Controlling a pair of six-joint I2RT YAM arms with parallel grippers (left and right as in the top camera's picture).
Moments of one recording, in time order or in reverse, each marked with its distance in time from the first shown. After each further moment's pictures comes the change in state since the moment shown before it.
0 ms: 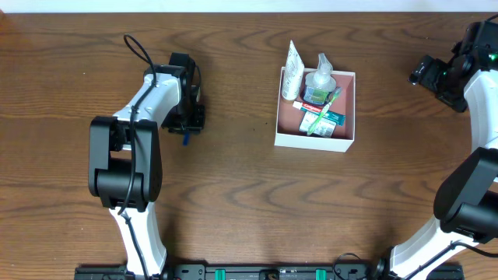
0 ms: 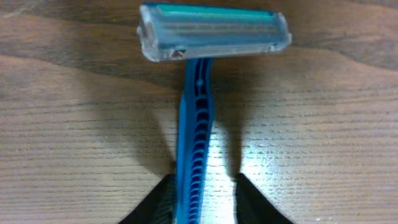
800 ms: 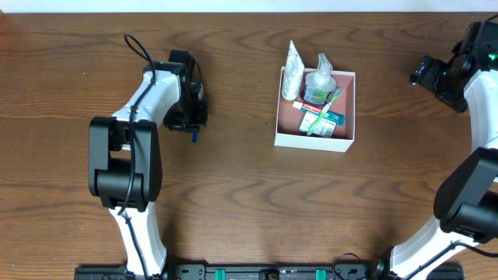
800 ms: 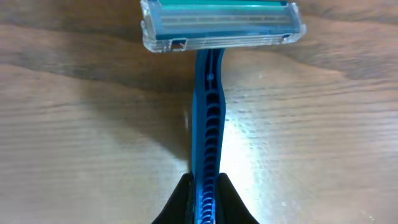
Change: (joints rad) left arm 0.000 0.000 0.056 -0.052 0.075 0.002; right arm 0.000 0.000 0.000 0.000 0.000 0.000
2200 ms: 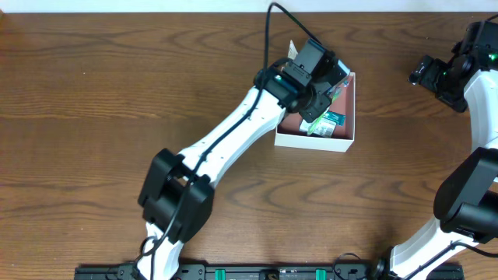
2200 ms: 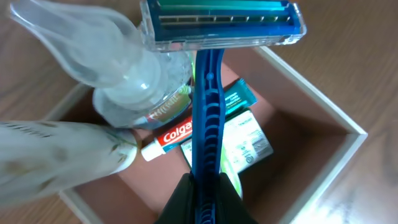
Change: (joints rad) left arm -0.595 -0.035 0.300 0.295 0.013 0.257; right arm 0.000 0.000 0.000 0.000 0.000 0.000
